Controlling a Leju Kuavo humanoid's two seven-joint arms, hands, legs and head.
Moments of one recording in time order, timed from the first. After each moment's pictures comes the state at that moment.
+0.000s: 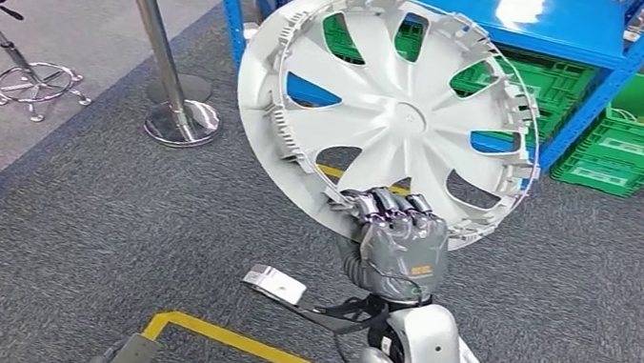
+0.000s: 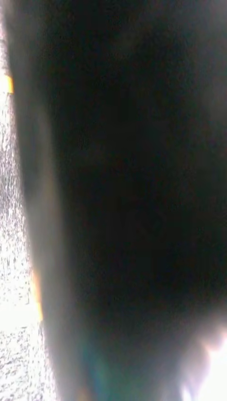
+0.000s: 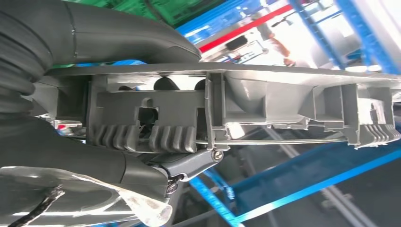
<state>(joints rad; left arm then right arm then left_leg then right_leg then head) -0.04 -0.09 0.12 -0.25 -0.45 0.21 -0.43 -0.23 0.02 0.56 -1.44 1.52 -0.68 0.08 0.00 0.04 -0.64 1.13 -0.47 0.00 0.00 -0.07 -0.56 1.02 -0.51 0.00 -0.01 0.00</state>
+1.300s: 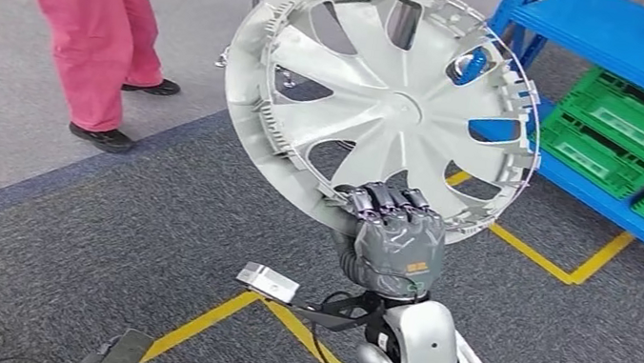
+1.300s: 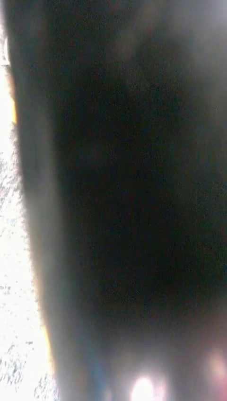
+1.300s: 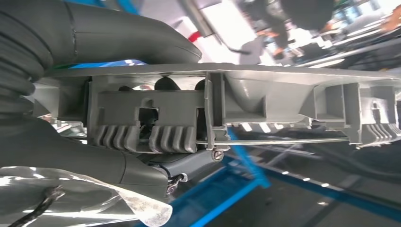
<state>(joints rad) -0.05 -0.09 0.12 -0.24 -0.44 0.19 -0.42 -0.24 0.02 0.57 -1.44 1.56 -0.69 0.09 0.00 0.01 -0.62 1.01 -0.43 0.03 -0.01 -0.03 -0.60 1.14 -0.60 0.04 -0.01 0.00</state>
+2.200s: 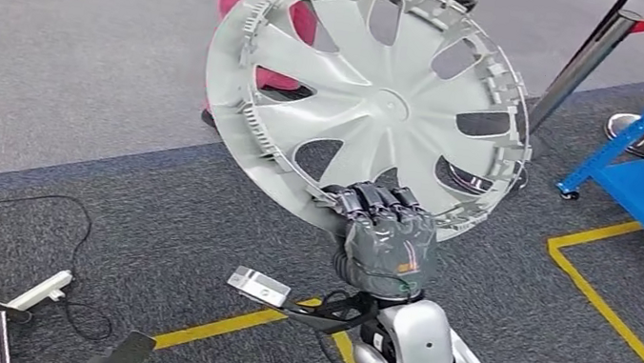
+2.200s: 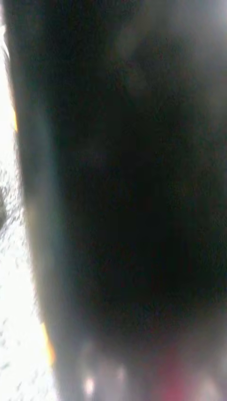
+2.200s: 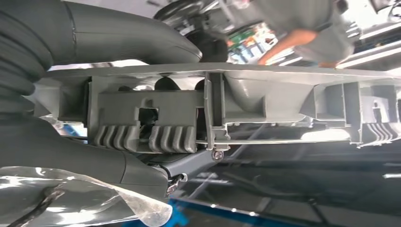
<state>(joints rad) -0.05 -0.09 0.12 -0.24 -0.43 0.17 -0.40 -0.26 0.01 0.59 -1.44 1.57 -0.69 0.09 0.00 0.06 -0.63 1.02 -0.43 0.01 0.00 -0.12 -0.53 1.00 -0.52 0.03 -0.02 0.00</state>
